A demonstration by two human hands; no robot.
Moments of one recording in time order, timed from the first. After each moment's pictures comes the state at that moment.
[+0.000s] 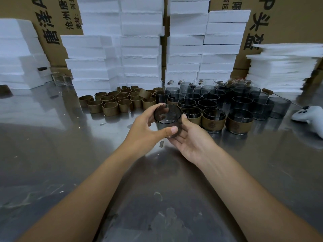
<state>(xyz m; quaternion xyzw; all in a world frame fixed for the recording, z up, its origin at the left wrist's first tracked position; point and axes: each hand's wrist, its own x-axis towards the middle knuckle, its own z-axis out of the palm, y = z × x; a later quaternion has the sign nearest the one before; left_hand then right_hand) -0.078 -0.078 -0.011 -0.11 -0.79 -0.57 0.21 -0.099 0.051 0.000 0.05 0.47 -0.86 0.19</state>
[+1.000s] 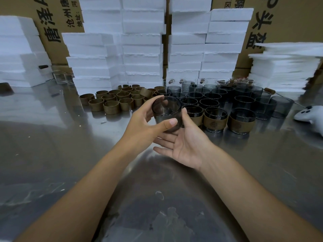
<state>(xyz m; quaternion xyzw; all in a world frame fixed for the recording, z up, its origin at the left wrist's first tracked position) -0.075 -0.080 -0.002 -0.14 -0.75 -0.61 0.23 -0.094 0.049 -0.003 -0.03 0.49 -0.81 0.32</state>
